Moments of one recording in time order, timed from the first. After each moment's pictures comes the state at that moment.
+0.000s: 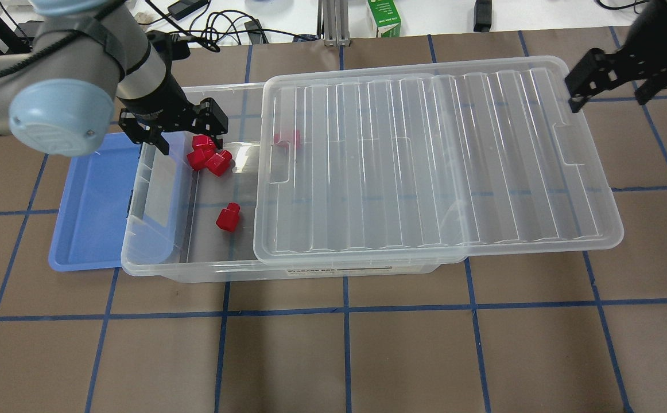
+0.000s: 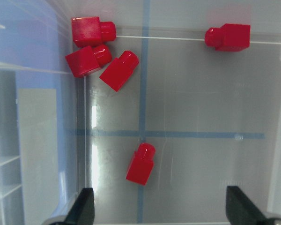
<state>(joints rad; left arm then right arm) -1.57 -1.68 -1.63 -1.38 1.56 -0.04 1.24 -1.58 1.59 -1.66 -1.57 -0.44</state>
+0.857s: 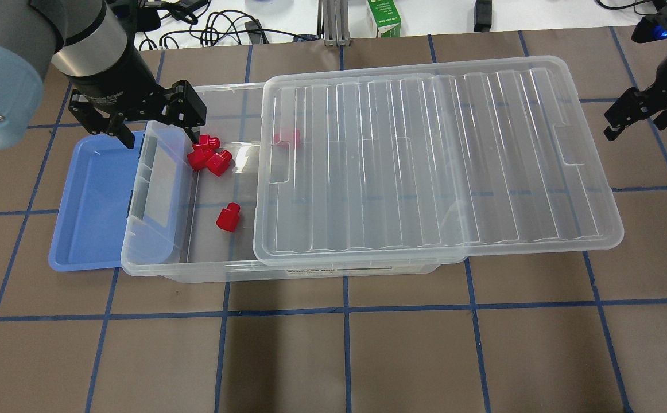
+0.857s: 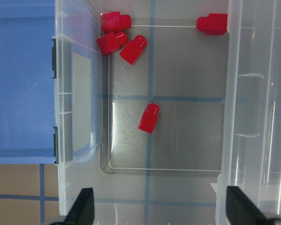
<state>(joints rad) -1.58 -1.56 -1.58 -1.53 1.59 -0.05 1.13 -1.36 1.62 -1.78 -1.58 -0.64</state>
